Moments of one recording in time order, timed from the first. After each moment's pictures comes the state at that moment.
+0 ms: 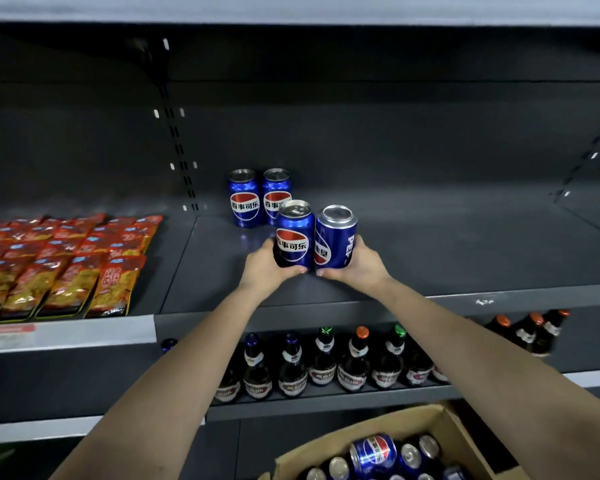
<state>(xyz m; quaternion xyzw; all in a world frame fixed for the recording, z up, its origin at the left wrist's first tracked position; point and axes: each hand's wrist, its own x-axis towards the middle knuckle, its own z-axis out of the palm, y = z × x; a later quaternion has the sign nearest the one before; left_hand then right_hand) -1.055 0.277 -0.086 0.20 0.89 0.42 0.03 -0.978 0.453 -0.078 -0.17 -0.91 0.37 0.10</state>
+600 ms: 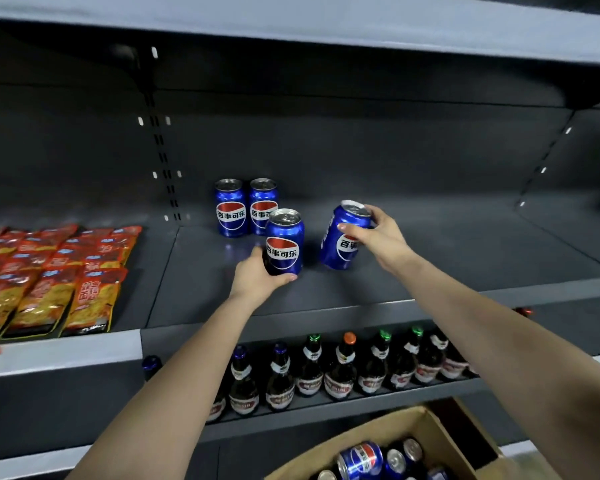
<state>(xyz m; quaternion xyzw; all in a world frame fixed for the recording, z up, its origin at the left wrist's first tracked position) -1.061 0.276 -0.093 0.19 0.88 0.43 0.04 -0.977 0.487 -0.029 -0.20 -0.74 0.60 0.22</state>
